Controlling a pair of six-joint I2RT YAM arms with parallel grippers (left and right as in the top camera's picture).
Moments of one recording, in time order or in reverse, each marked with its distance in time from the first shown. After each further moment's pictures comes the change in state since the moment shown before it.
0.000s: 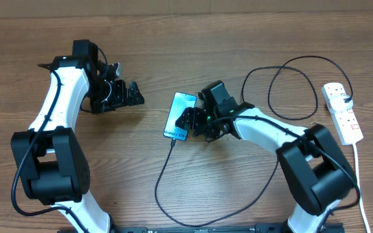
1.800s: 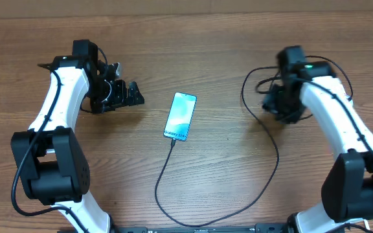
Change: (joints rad) left arm 0.000 0.000 0.000 0.000 0.000 0.000; right arm -0.487 -0.148 0.309 -0.854 0.436 -0.055
